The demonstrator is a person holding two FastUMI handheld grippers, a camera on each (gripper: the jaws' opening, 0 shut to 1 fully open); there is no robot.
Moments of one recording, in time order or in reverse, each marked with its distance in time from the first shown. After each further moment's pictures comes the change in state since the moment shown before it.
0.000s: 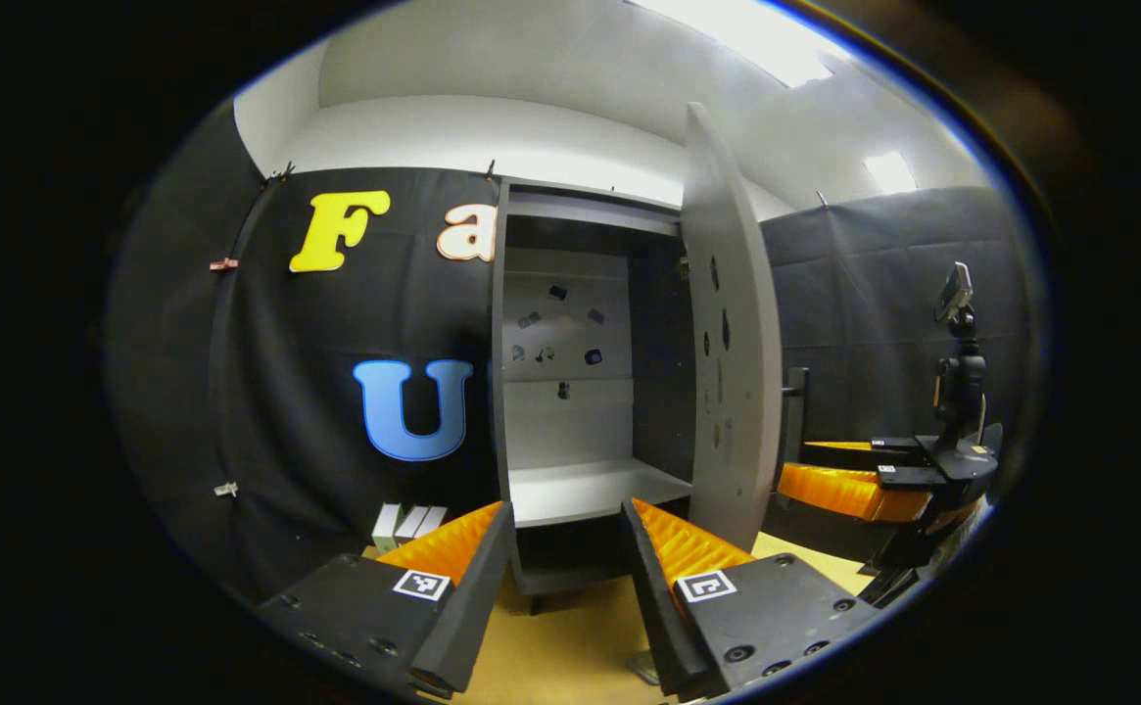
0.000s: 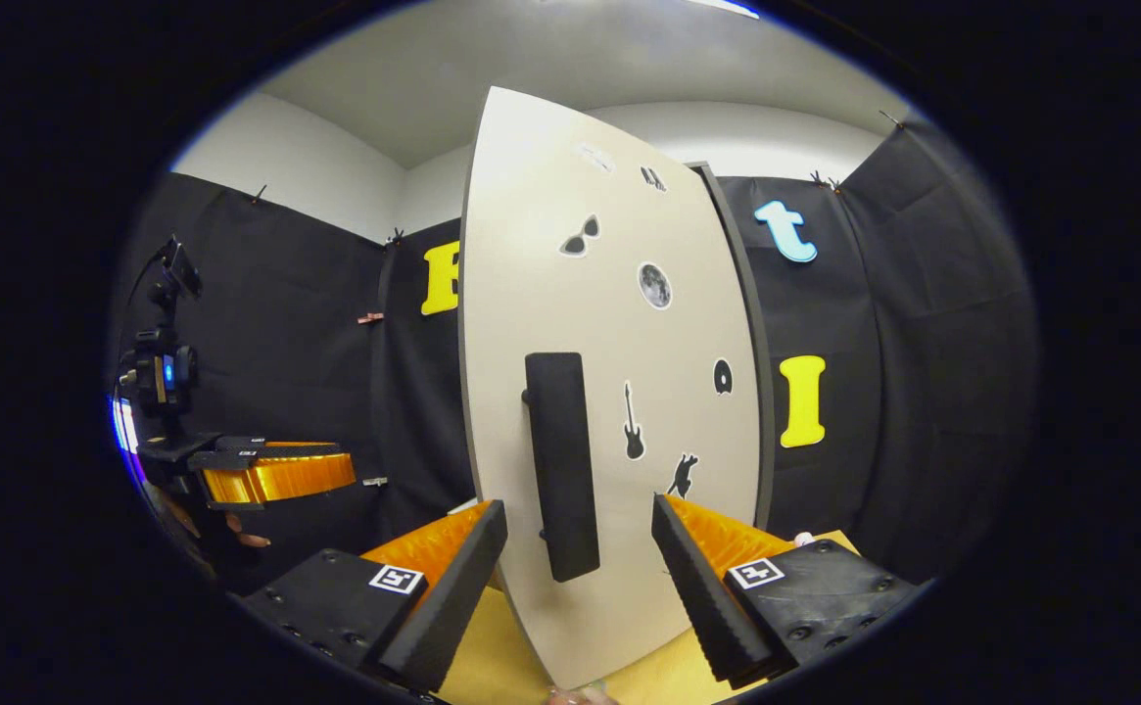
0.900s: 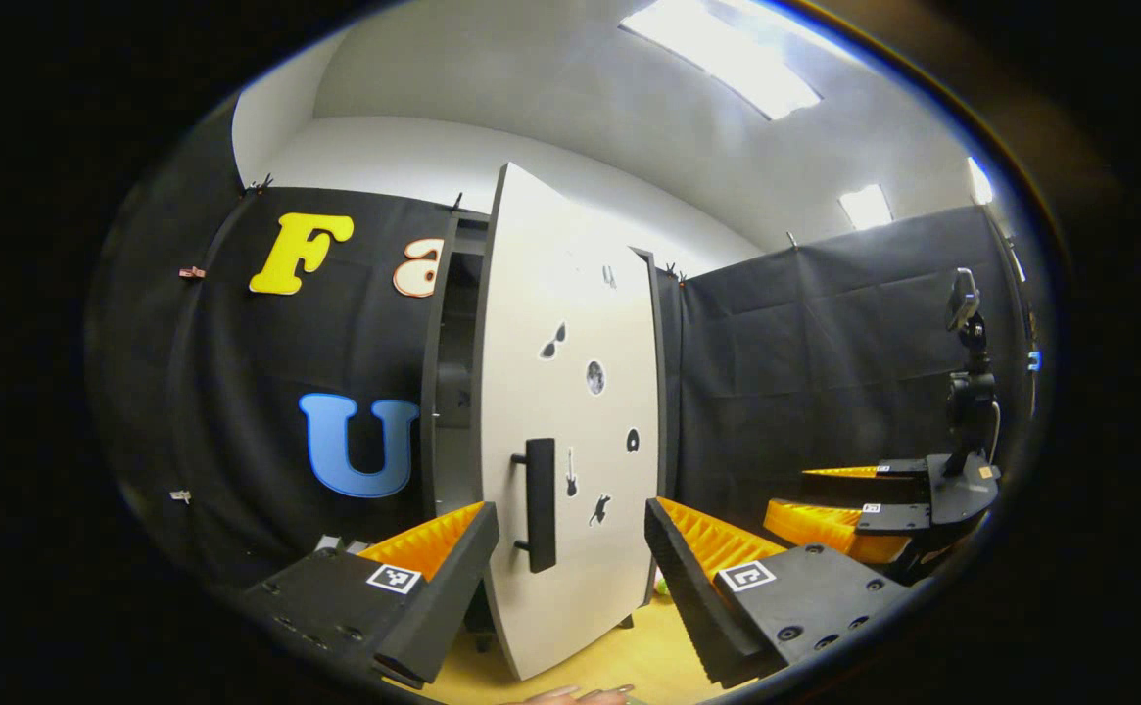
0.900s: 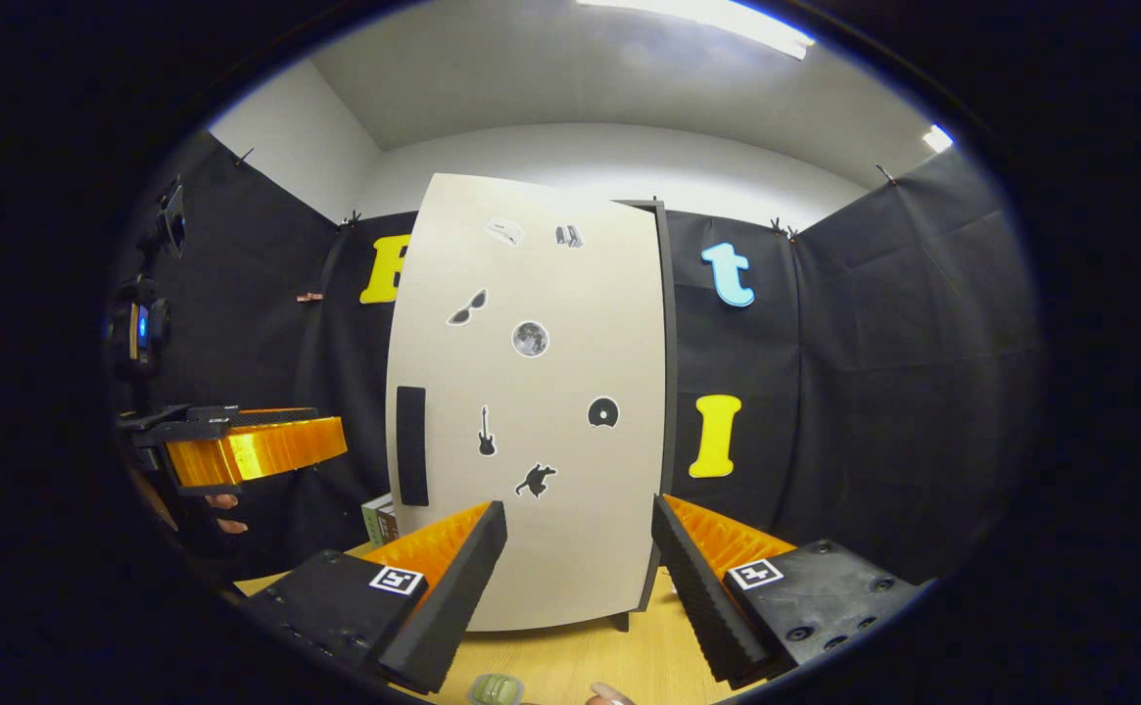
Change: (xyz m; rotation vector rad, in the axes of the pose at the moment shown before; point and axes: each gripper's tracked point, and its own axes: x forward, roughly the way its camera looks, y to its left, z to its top) left arm 0.040 -0.078 0.041 -0.081 -0.152 -0.118; right arm -0.026 -0.056 0.027 -0.154 -0.033 -0.209
